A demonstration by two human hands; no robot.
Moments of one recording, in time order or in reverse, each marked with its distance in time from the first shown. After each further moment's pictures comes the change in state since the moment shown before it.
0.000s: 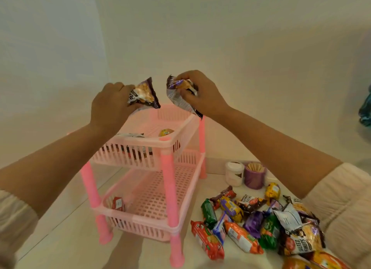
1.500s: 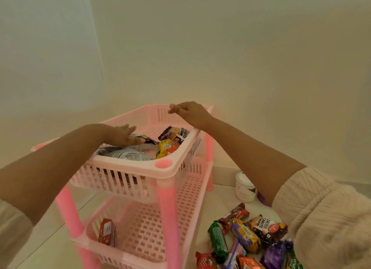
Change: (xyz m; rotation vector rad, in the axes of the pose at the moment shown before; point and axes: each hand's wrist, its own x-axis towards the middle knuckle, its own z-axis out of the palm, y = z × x) left_hand 0.020 -0.042 0.110 0.053 -1.319 -0.127; right_hand 0.034 0.108 0.095 -0.021 -0.434 0.372
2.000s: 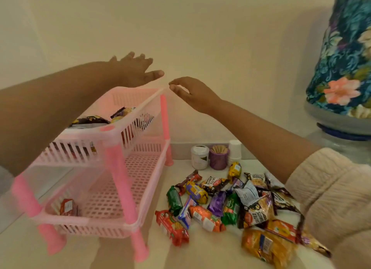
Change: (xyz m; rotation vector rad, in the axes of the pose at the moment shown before) left_hand -0.071 0.160 -0.081 0.062 0.565 0.254; right_hand -0.134 0.022 -0.096 -0.249 0.175 -0.052
